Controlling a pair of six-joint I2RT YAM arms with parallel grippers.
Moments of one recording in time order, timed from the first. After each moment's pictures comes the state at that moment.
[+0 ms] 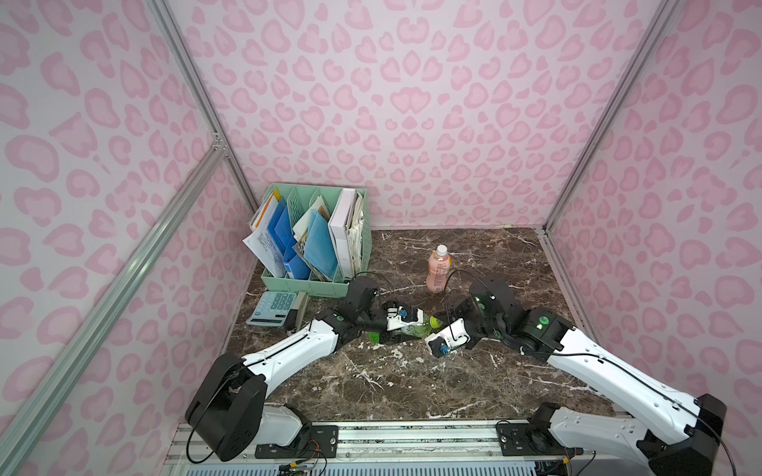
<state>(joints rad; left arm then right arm) -0.62 1.37 0.81 -0.06 0.76 0.74 0.84 1.13 1.06 -0.66 -0.15 -1.38</state>
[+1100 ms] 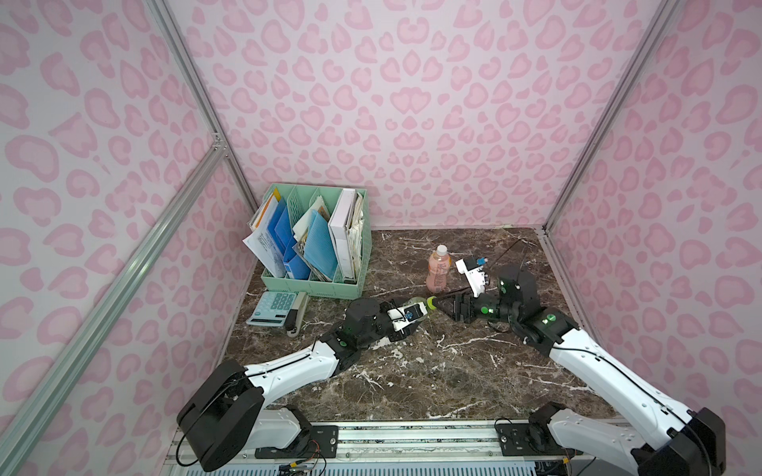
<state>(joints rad) -0.75 1.31 0.62 0.45 0.24 0.50 0.60 1.05 0.82 -0.16 -0.47 0.42</state>
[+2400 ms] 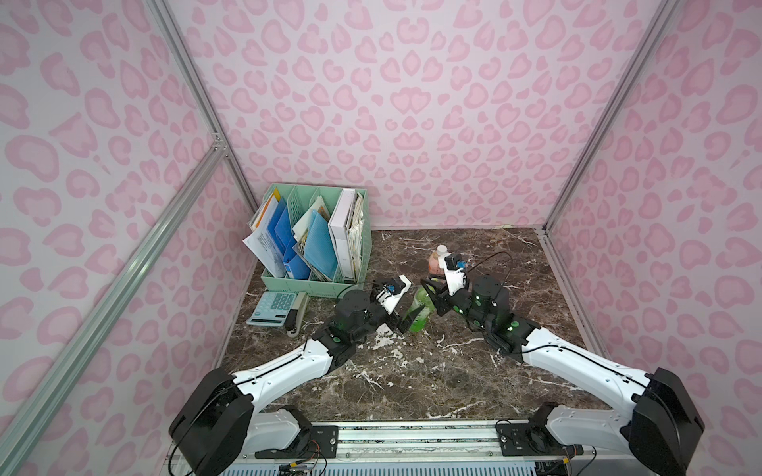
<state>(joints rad) -0.67 1.23 0.64 0.43 0.16 0.12 0.75 1.26 0.81 0.25 -0.01 0.13</state>
